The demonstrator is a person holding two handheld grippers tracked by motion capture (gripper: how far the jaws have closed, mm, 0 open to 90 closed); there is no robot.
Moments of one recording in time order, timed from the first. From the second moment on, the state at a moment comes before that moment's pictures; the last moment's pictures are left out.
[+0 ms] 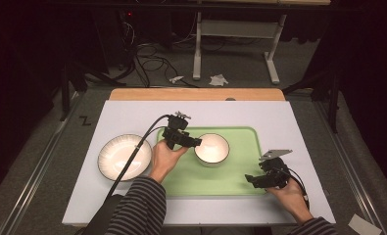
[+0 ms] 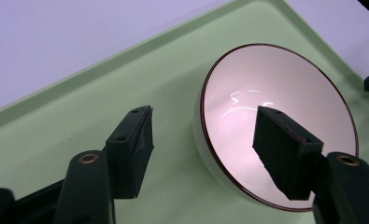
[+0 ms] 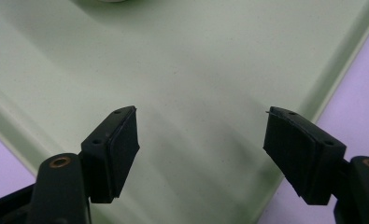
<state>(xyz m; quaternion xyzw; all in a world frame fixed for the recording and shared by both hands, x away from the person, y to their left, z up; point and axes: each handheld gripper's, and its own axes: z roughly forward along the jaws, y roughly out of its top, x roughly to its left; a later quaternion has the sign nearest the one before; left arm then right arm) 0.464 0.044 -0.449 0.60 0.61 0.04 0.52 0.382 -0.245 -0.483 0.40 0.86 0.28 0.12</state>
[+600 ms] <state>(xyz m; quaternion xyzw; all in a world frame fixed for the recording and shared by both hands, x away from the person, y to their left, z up) 0.455 0.069 -0.438 0.58 0.61 0.04 0.53 0.381 -0.244 -0.483 0.40 0.87 0.27 0.12</state>
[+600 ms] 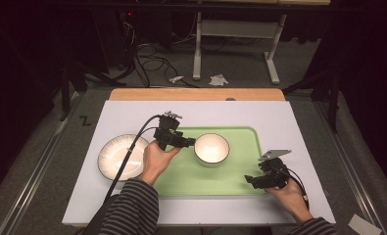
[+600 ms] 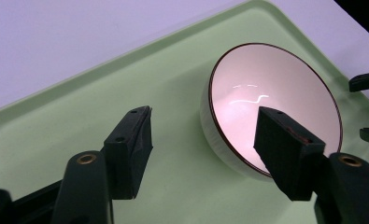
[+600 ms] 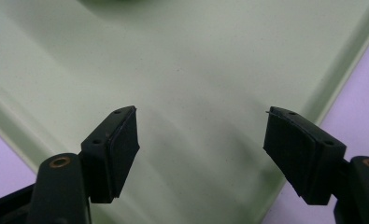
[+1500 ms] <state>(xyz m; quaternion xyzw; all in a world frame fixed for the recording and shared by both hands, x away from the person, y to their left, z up) 0.437 0.105 -0.423 0.56 0.63 0.07 0.53 0.381 -0.243 -0.483 0.40 0.87 0.27 0.12</state>
